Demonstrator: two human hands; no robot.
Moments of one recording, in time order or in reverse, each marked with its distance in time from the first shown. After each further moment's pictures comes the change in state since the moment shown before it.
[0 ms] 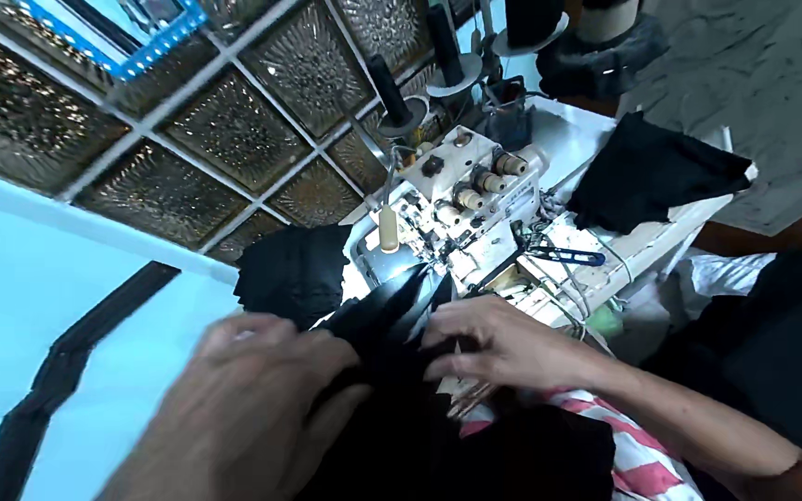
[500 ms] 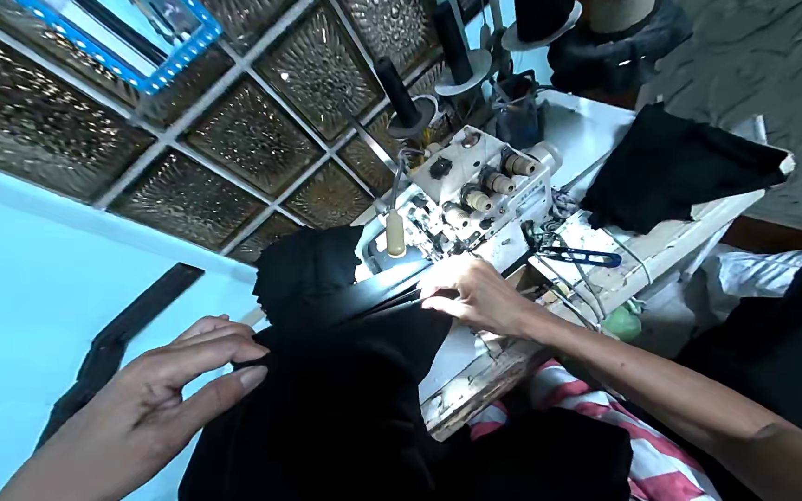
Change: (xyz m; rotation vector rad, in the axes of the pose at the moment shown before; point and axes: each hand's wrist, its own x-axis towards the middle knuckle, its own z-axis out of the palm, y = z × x) left_hand -0.046 -0.088 0.000 -0.460 0.050 -0.194; right_hand 0.041 0.075 0.014 -0.273 0.220 -0.148
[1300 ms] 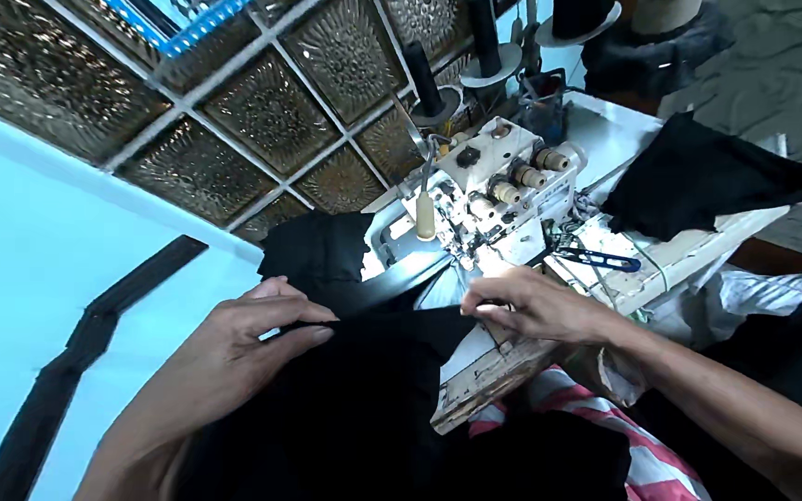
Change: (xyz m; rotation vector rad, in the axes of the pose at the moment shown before) left_hand 0.018 -0.015 0.037 -0.047 0.119 0.158; right_hand -0.020 -0.011 -0.043 0.102 -0.313 -0.068
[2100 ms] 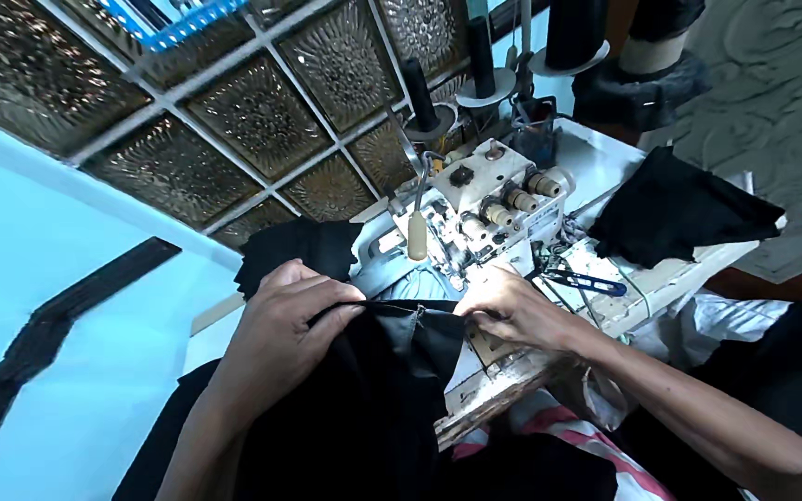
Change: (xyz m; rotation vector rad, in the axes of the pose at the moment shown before) left_hand 0.041 0.002 0.046 0.258 0.190 0.073; right_hand -0.003 0.034 0.009 -0.247 0.122 -0.004
